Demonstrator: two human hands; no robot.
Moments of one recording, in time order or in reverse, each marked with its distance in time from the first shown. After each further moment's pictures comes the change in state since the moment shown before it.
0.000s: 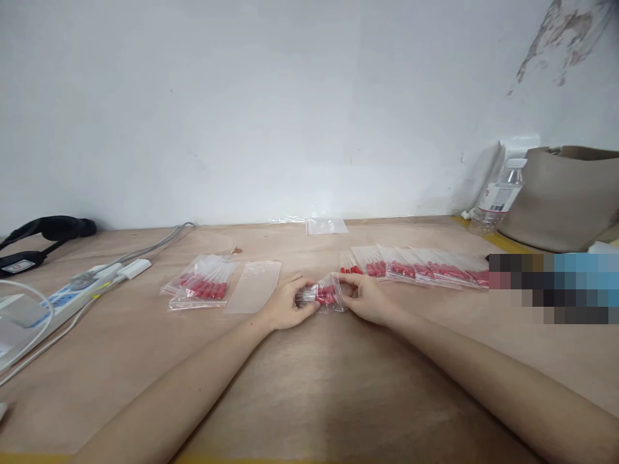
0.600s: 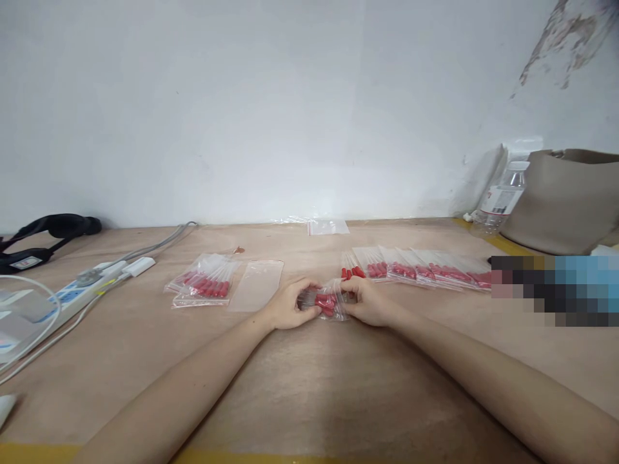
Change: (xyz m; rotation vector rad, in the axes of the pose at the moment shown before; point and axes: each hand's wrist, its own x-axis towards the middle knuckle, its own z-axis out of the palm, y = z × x) left_hand -0.001 -0.002 0.000 -0.068 -0.069 0.025; right_hand -0.002 -0.009 -0.006 0.081 -0.178 -0.218
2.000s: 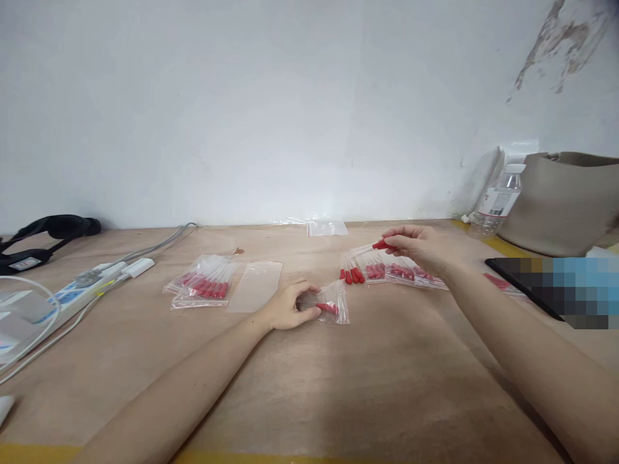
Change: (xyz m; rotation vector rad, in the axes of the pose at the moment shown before) left_hand 0.002 0.002 -0.004 0.016 -0.037 -0.014; right_hand 0.004 0.009 -0.111 0.372 0.462 0.384
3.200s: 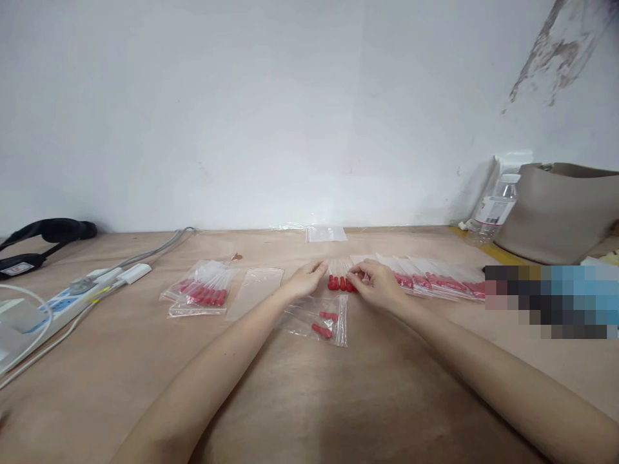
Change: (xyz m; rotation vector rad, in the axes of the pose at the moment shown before) left_hand 0.070 -0.003 0.007 -0.580 0.096 -0.522; right_hand -0.015 0.037 0.066 -0.698 0.021 -0.514
